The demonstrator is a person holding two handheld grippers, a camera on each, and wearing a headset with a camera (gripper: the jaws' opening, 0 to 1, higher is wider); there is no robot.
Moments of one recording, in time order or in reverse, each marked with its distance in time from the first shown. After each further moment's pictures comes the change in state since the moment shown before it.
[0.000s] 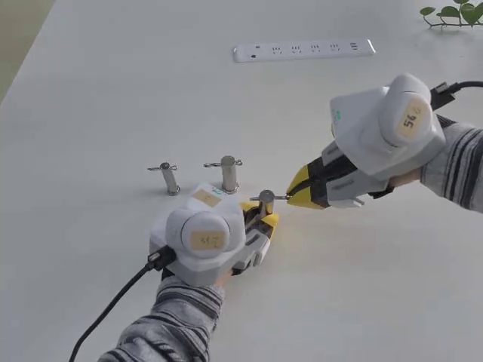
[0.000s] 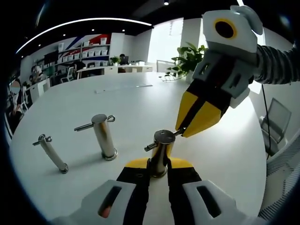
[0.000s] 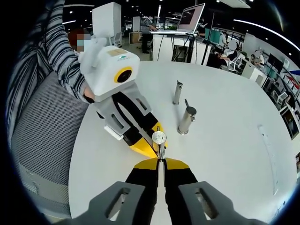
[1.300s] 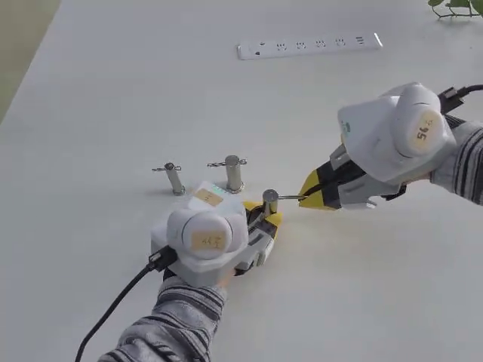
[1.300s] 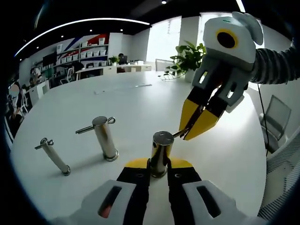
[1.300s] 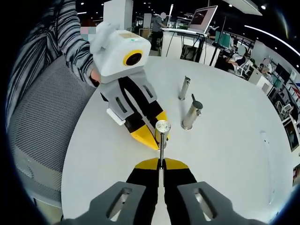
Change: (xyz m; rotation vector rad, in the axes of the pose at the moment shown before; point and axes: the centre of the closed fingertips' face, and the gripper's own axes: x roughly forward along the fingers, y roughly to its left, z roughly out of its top) left arm -0.002 0.000 0.001 0.023 0.014 -0.001; right arm 0.002 0.005 -0.010 -0.104 0.015 0.035
